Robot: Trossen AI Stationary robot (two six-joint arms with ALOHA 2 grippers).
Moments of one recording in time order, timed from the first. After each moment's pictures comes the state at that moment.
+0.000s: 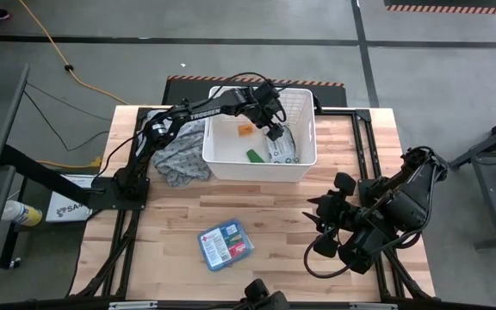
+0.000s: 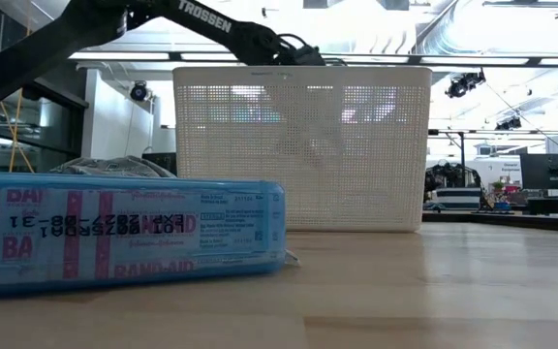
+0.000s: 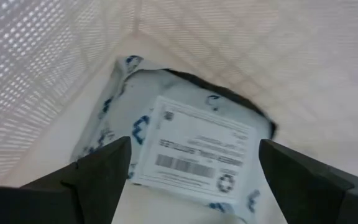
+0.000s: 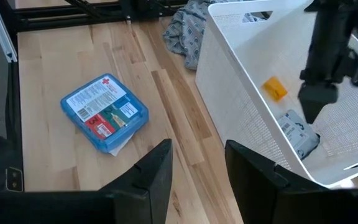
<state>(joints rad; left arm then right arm) 0.47 2.26 2.09 -0.76 0.23 -0.20 0.75 1.67 2.04 -1.56 0.81 0.92</state>
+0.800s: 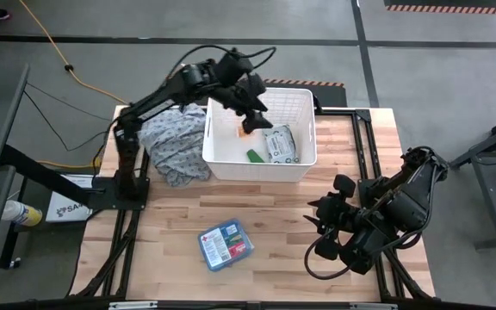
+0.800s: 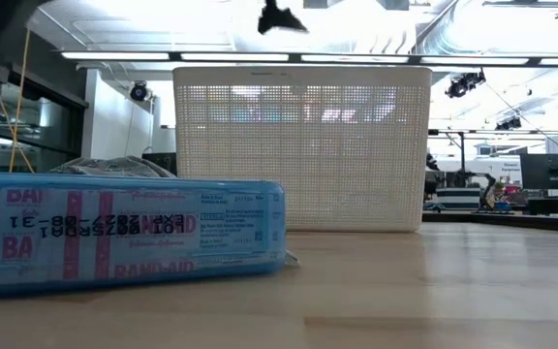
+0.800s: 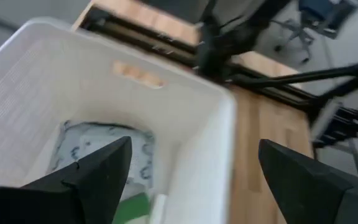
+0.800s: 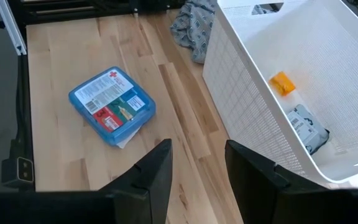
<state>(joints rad) 0.39 1.92 2.32 -1.08 0.35 -0.10 0.75 1.67 2.04 -1.55 0.78 0.92</state>
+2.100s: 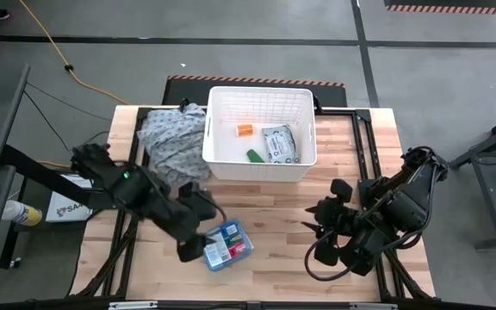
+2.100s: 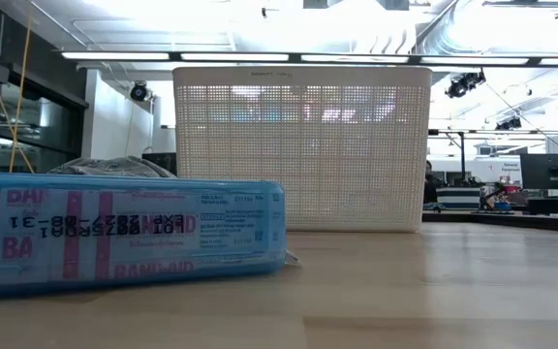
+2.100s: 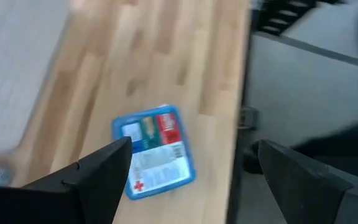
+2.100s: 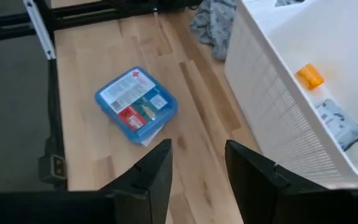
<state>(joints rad) -0.55 1.67 2.11 -1.40 -0.24 -0.73 0.75 1.67 2.04 -1.48 0.71 0.92</state>
